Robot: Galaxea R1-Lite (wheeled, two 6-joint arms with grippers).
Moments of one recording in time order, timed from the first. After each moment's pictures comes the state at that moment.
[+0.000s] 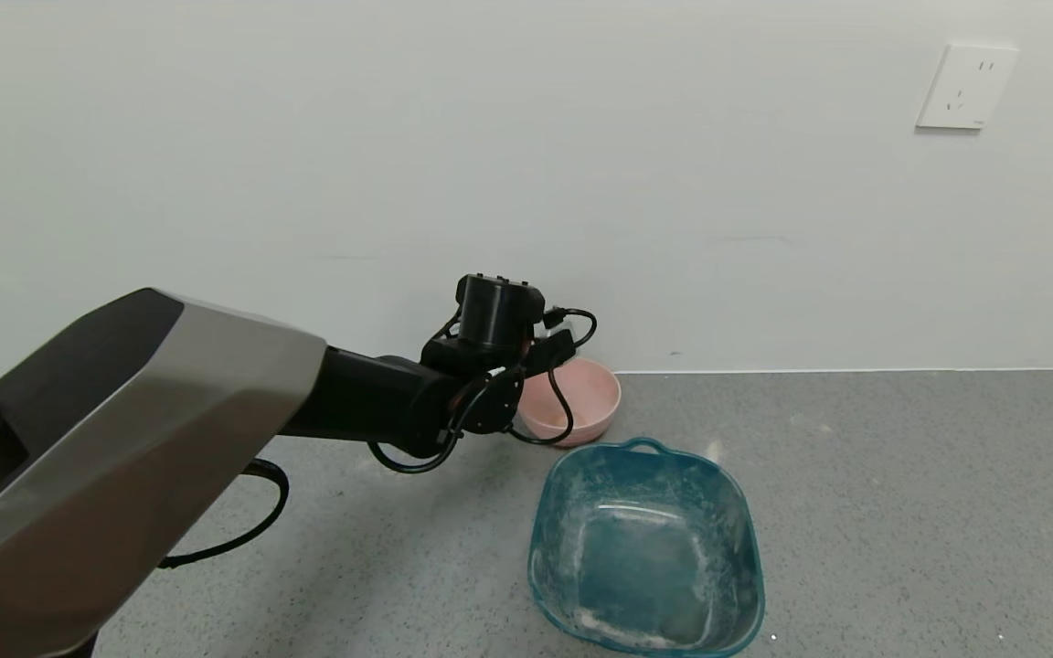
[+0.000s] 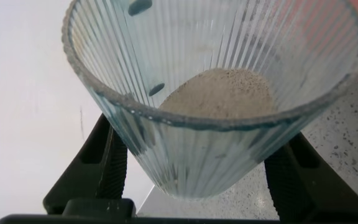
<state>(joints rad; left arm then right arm) -0.56 2.24 -1.51 -0.34 0.69 1.05 0.00 0.00 0.00 -0.01 -0.01 0.04</state>
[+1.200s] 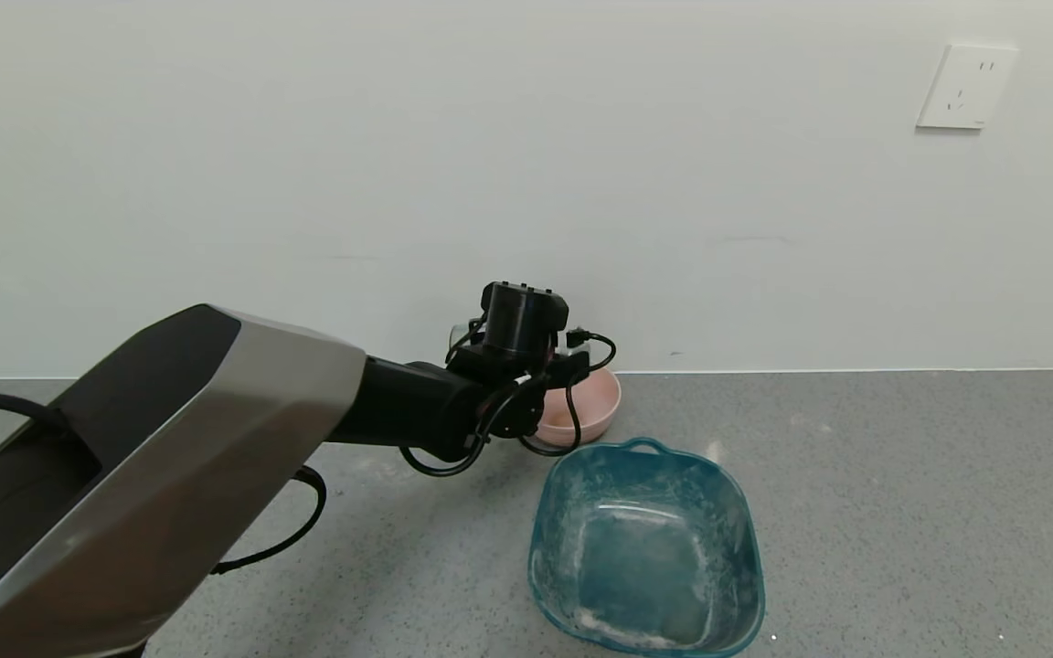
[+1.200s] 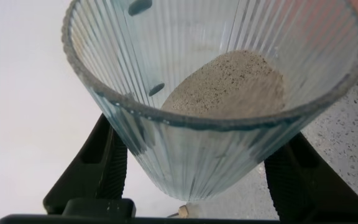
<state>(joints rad) -0.59 2.30 -1.59 -0.33 0.79 1.29 0.00 0.00 0.00 -0.01 -0.01 0.04</state>
